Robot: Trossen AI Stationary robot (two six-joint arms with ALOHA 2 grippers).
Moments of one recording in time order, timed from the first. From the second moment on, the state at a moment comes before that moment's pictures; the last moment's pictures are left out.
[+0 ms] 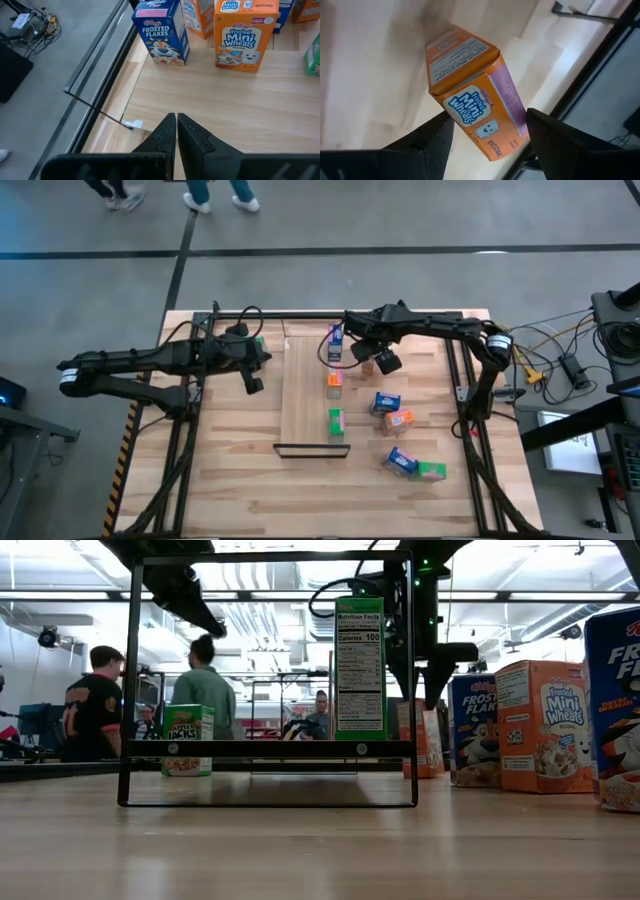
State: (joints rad) left arm 0.15 0.99 0.89 -0.58 -0.33 0.11; right arm -0.37 1.81 1.52 -1.17 0.22 -0.80
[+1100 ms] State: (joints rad) left arm 0.15 0.99 0.89 -0.55 -0.33 0.12; right arm -0.34 1.80 1.52 -1.16 0.07 -0.60
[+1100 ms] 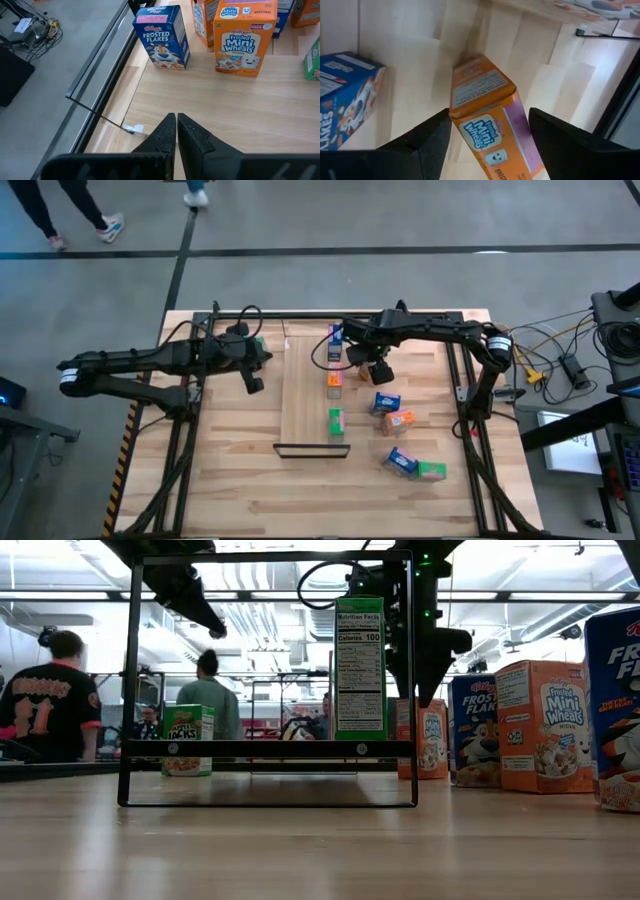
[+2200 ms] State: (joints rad) left arm 0.15 0.99 0.82 -0.49 -0.31 0.12; right arm -0.34 1.68 1.60 -1.25 0.05 -0.35
